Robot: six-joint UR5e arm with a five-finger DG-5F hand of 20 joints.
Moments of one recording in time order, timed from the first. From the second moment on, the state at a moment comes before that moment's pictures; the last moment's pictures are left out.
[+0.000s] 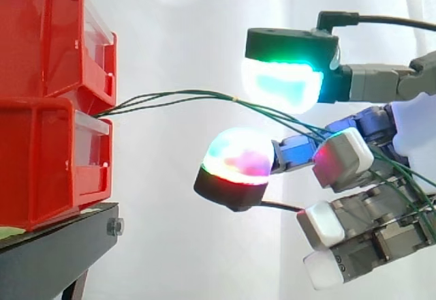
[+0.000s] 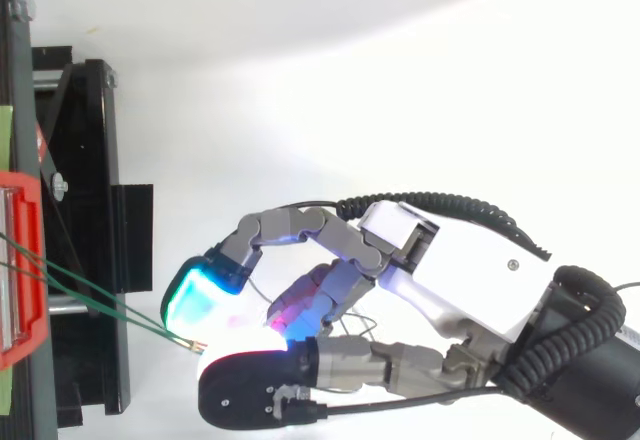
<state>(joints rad) 0.42 -2.34 -1.02 -3.19 -0.64 0.22</state>
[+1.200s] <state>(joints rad) 0.42 -2.34 -1.02 -3.02 -0.66 0.06</state>
